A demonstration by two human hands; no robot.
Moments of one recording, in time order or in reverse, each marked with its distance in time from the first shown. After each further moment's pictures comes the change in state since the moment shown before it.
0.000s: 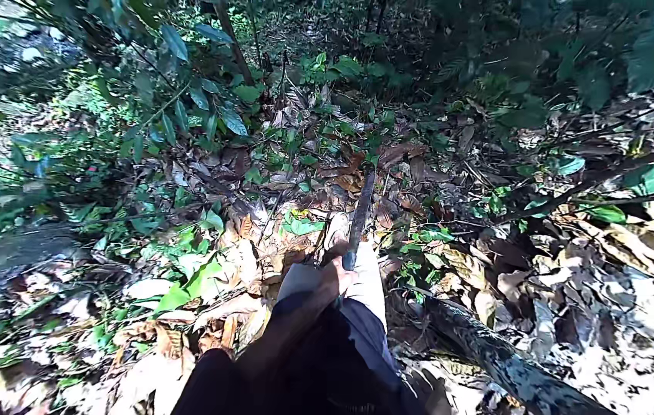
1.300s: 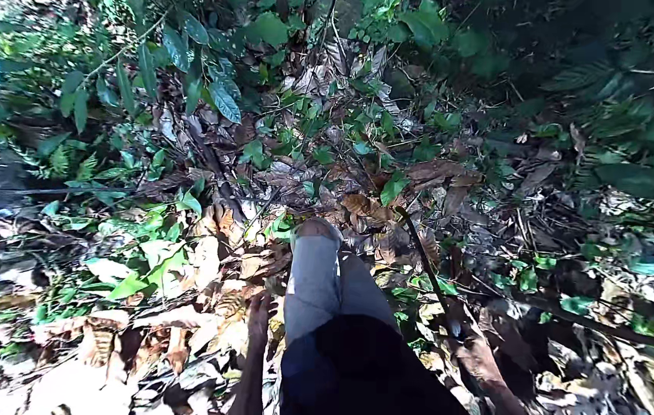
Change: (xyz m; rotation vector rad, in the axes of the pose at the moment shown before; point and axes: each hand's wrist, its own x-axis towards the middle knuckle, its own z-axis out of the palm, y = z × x) left_hand 0.203 -0.115 -0.036 -0.900 0.673 -0.454; right_hand 0.316 -0.329 0.267 -1.528 -0.303 -0.246
